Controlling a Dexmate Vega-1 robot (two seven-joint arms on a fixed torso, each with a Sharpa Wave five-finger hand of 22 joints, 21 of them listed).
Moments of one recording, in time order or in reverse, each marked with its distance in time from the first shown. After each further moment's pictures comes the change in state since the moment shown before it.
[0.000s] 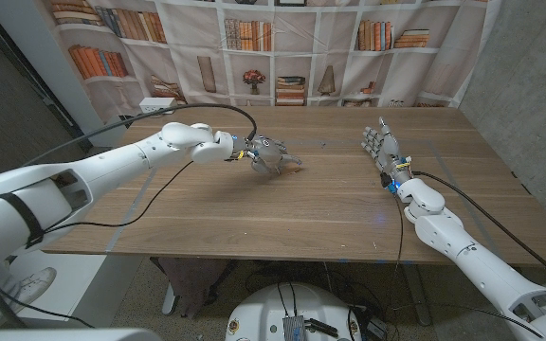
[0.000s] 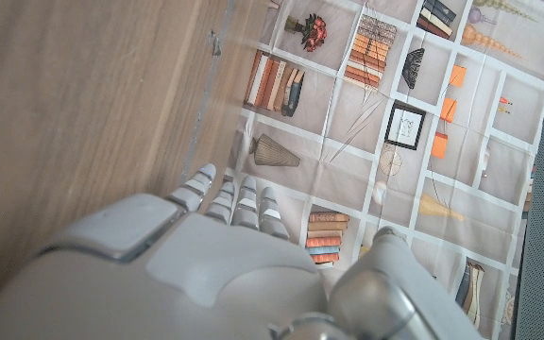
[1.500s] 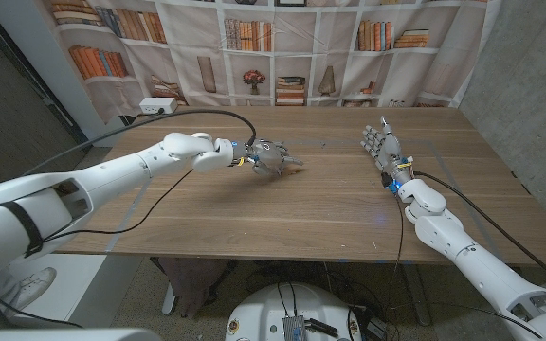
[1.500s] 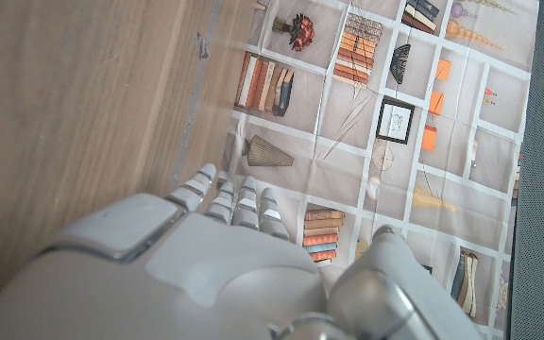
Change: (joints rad) left arm 0.044 0.002 0.002 -0.005 0.026 0.045 0.081; left_hand 0.053 -0.001 0.001 0.007 -0.013 0.061 0.002 0.000 0.000 0.027 0.005 0.047 0.025 0.062 -0.001 0.016 0.030 0.025 -0.010 0.008 0.000; right arm 0.000 0.012 0.012 0.019 0.037 0.027 0.051; right_hand 0.007 0.007 -0.001 -0.010 0.000 -0.007 -0.007 0.000 0.000 0.000 0.000 0.000 0.000 0.000 0.000 0.000 0.000 0.000 0.000 0.000 0.000
